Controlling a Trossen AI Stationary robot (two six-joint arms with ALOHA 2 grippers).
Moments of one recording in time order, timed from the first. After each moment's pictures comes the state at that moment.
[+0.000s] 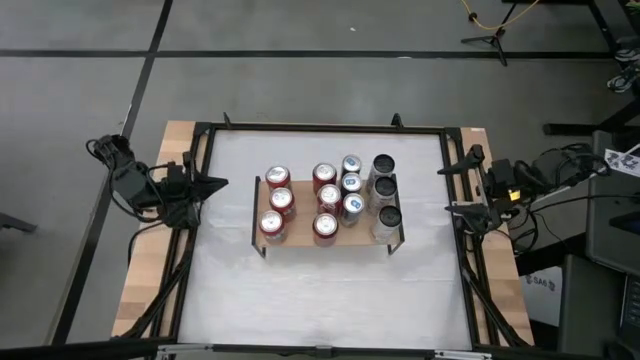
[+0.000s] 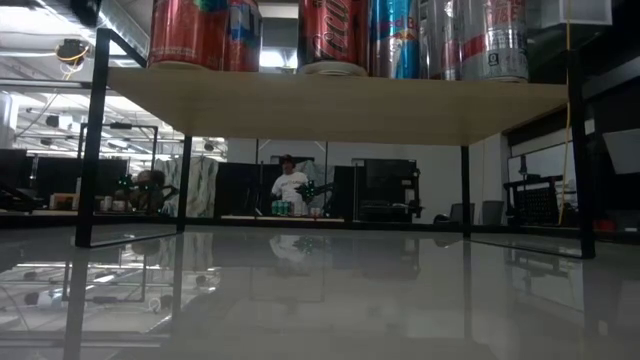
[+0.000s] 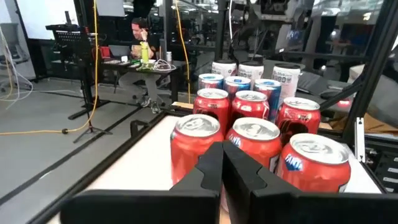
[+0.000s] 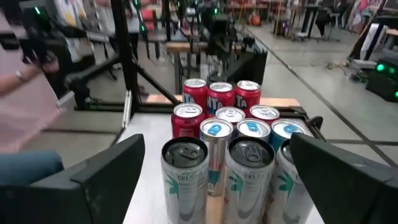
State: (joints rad) left arm -0.71 0.33 0.64 -0.40 -1.00 -0.15; right arm 0.52 0.58 1.10 -0.69 0.41 0.07
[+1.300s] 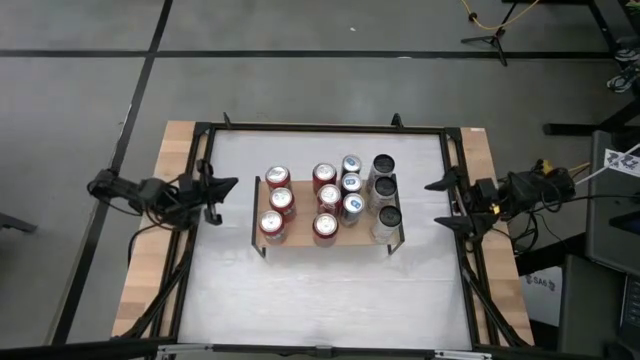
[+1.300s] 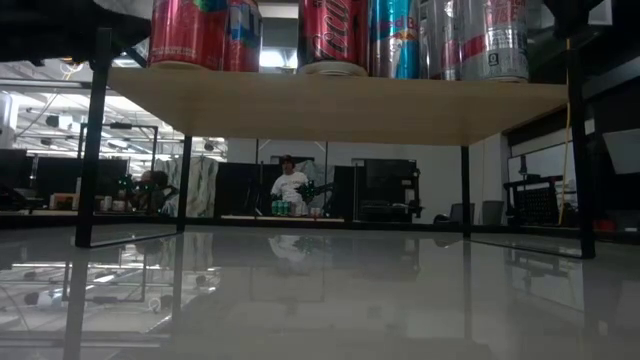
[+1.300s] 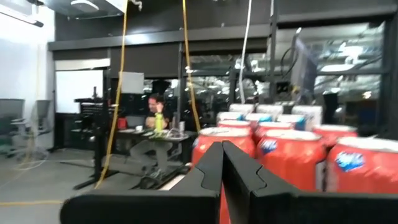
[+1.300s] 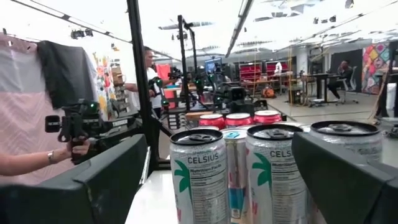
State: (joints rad) left arm -0.32 0.01 0.05 0.36 -0.64 0.19; right arm 0.40 0.14 0.38 -0.01 0.24 0.03
